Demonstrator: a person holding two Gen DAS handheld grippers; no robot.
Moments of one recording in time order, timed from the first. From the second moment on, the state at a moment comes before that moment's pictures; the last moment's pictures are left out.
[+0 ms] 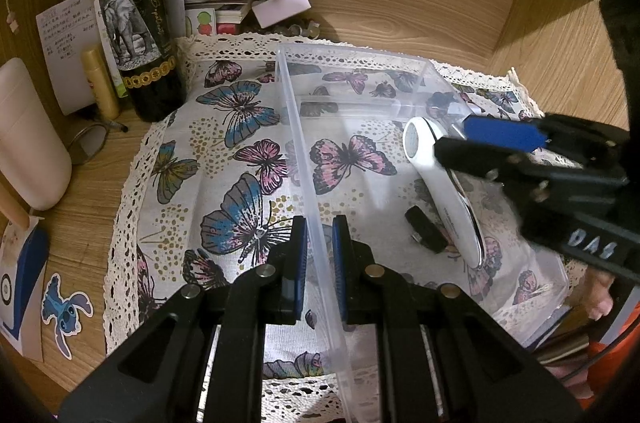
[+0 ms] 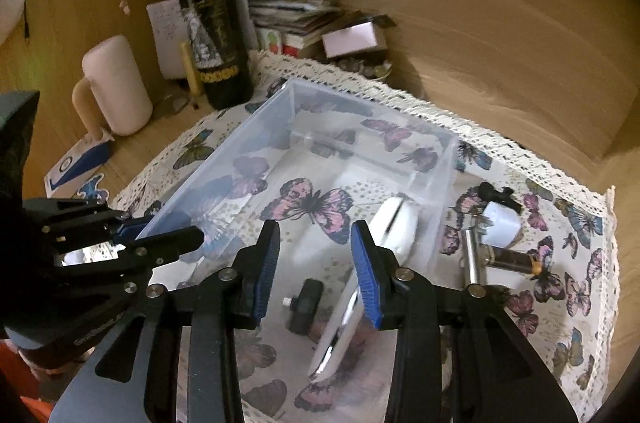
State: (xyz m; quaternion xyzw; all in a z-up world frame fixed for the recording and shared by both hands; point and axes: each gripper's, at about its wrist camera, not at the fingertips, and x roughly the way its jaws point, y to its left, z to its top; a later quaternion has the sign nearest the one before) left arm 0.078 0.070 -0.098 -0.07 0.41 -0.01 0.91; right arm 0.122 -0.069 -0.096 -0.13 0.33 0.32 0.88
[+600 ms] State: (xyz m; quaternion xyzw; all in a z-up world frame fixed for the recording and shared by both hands) left arm 0.078 0.070 -0.098 -0.06 0.41 -0.01 0.91; right arm 0.149 -0.165 -0.074 -0.06 0.30 0.21 0.93
